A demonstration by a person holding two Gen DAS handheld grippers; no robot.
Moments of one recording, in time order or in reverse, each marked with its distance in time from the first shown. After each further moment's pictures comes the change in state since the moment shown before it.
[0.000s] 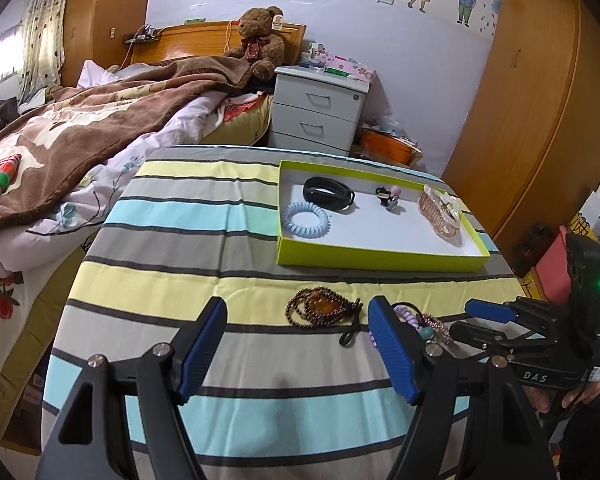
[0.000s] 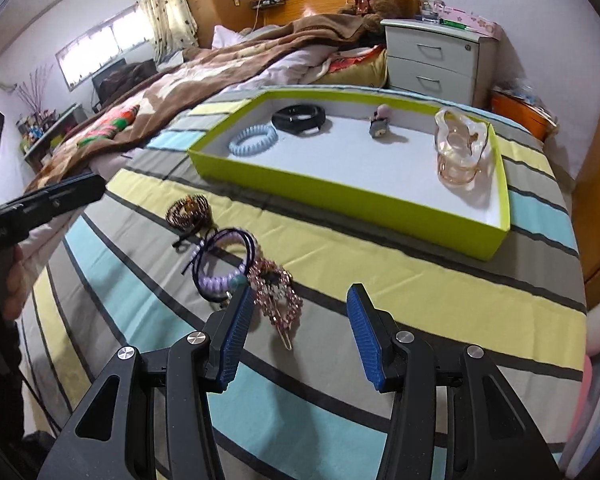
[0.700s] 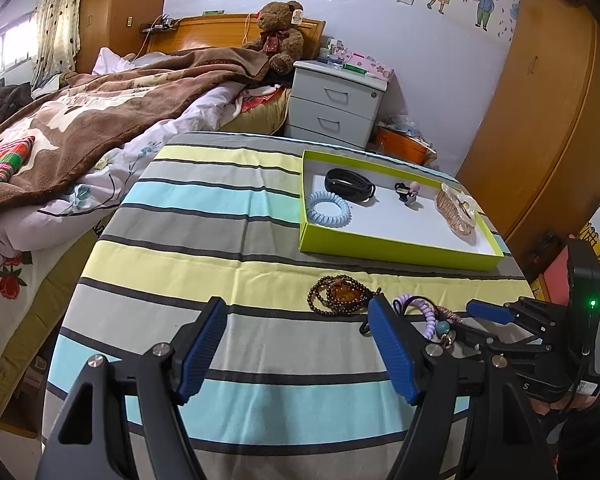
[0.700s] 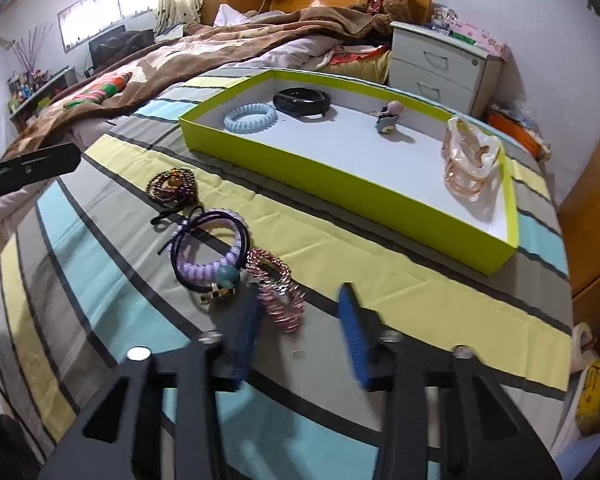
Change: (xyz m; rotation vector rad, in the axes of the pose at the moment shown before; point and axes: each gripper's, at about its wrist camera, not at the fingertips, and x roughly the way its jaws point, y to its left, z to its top) left arm 0.002 0.014 -0.007 -0.046 0.017 0.033; right arm 0.013 0.013 -0.002 -0.112 0.029 -0.114
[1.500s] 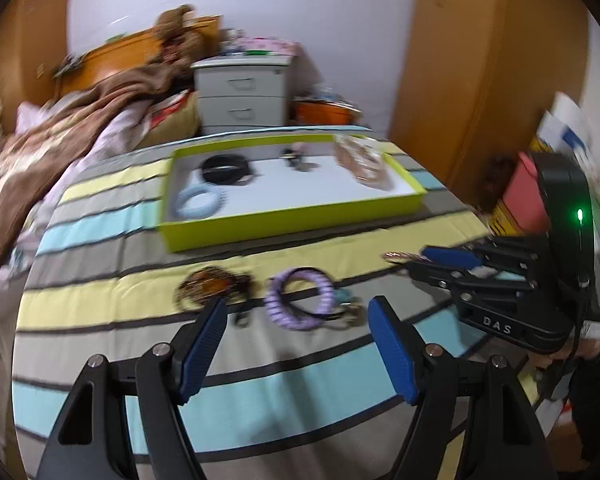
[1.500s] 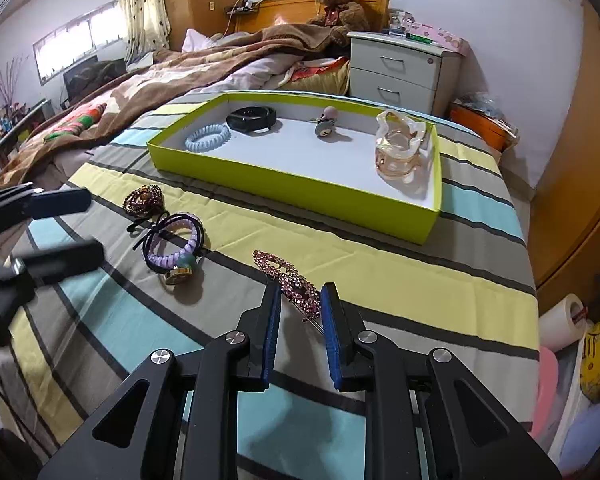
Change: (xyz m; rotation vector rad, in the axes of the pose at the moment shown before) left arm 0.012 -0.098 -0.019 0.317 0.042 -0.151; right arm -0.031 -0.031 -0.021 0.106 -0.069 -0.054
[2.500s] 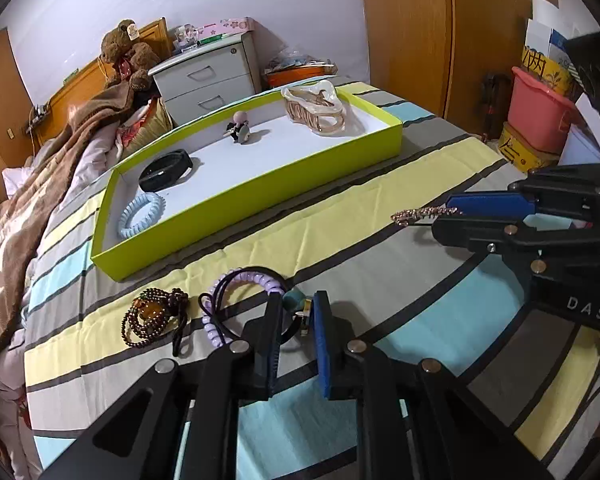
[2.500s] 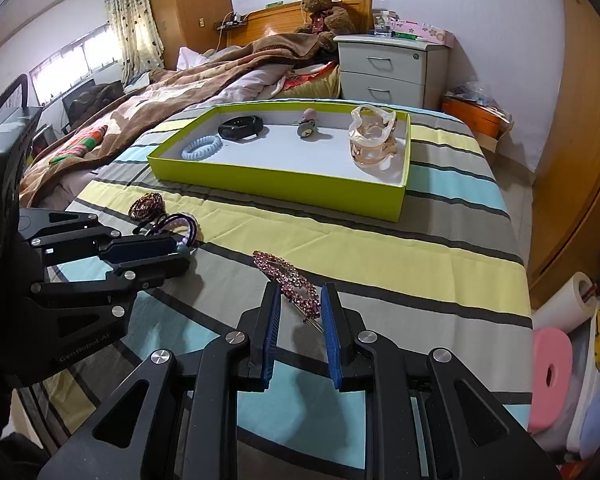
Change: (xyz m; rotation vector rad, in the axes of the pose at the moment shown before) left arm 0.049 -0.049 0.001 0.221 0.114 0.097; right arm -0.015 -0.020 -0.015 0.072 -0.033 0.036
